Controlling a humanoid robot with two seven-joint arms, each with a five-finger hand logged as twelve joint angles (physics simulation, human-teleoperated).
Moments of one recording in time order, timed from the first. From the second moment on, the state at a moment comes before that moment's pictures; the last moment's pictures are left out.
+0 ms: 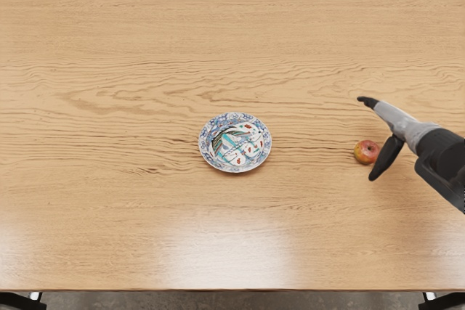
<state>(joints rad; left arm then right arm) -0.05 0.00 -0.03 -0.13 -0.04 -0.08 0.07 0.67 -0.84 0.49 1.70 -1.16 -0.22 -0.61</state>
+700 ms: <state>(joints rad) -0.05 0.00 -0.03 -0.13 -0.04 -0.08 0.07 0.68 -0.84 0.44 1.69 -1.06 -0.29 -0.61</state>
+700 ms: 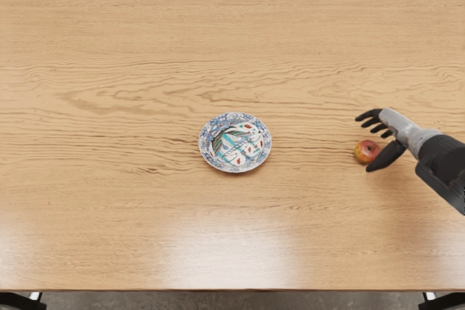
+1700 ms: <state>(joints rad) -0.05 0.00 -0.03 -0.13 -0.04 -0.08 0.07 0.67 -0.80 0.34 1.66 -1.17 -0.43 -0.61</state>
